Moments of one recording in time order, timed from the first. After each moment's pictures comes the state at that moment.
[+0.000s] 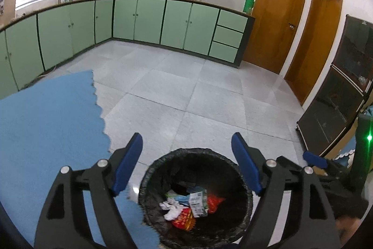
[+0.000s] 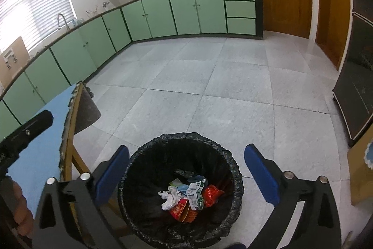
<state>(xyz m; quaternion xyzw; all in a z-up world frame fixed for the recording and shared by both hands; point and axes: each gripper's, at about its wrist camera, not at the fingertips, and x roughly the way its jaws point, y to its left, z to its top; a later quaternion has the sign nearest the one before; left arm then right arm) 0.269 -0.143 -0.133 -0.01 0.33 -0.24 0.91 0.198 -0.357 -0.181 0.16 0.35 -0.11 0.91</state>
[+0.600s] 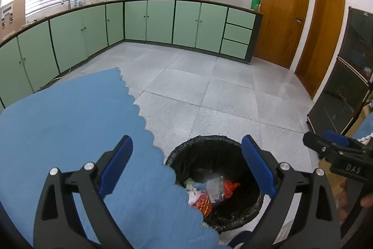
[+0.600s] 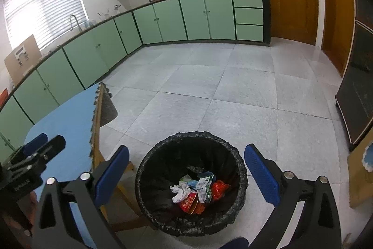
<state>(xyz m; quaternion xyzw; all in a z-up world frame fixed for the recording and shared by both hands) 0.220 -0.098 -0.115 0.02 0.33 -0.20 0.92 0.152 -0.331 -0.138 0.15 0.34 -0.09 0.92</state>
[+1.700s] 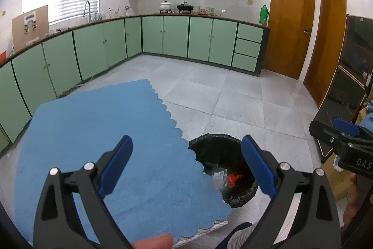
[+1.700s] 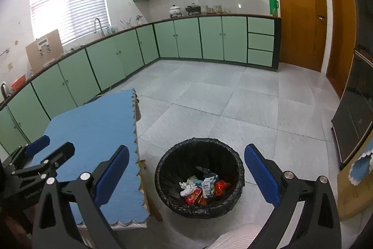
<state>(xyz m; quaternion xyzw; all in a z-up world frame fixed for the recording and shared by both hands) 0.086 -0.041 -0.038 0.02 0.29 -0.16 0.94 0.038 -0.263 -0.049 0.10 0.29 -0.06 0.95</state>
